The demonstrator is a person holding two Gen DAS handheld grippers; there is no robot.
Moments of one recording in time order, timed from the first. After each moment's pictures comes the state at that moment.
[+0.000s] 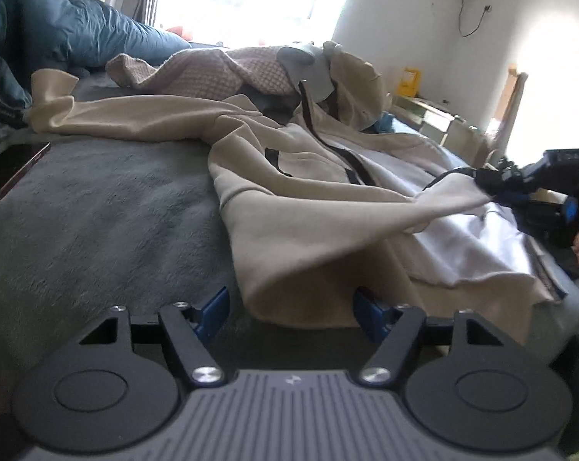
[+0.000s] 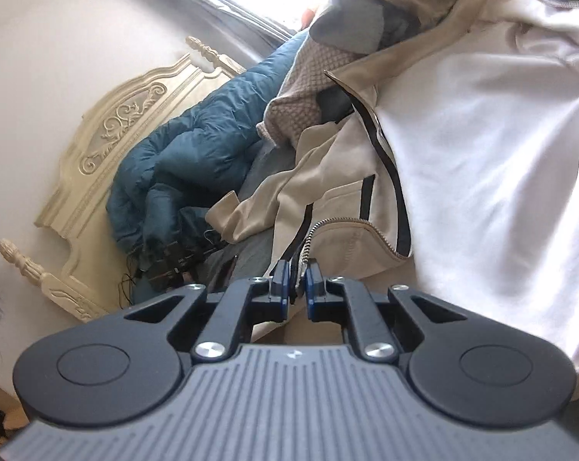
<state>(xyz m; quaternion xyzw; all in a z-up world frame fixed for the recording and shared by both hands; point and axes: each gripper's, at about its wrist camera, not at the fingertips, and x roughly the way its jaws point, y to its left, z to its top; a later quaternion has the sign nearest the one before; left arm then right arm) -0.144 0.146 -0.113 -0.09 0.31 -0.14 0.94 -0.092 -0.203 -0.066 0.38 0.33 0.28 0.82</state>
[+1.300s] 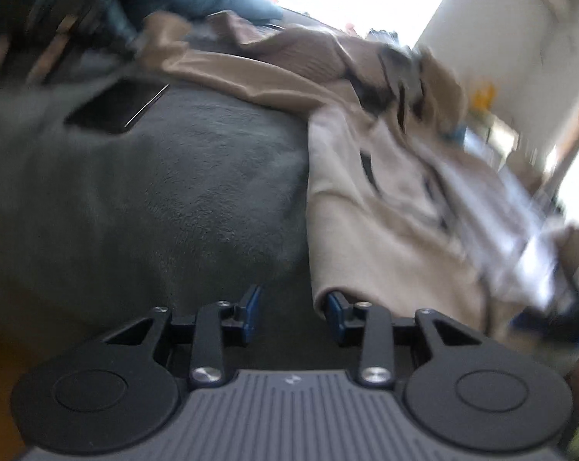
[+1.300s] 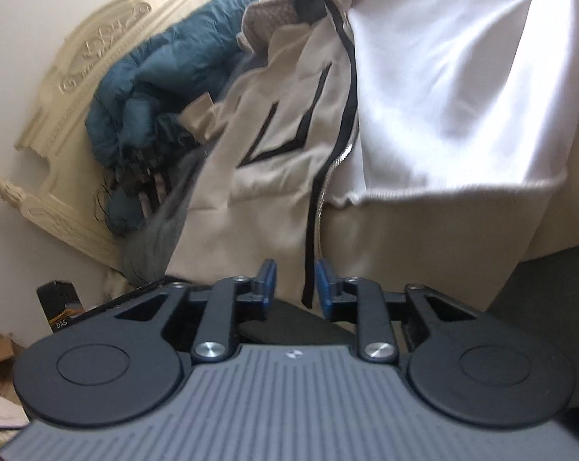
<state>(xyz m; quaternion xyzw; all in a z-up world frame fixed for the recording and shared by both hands) -0.187 0.240 -0.087 -0.22 0.37 -0.07 0.90 -0.128 -0.188 -0.105 0.31 0.43 0.30 0.80</state>
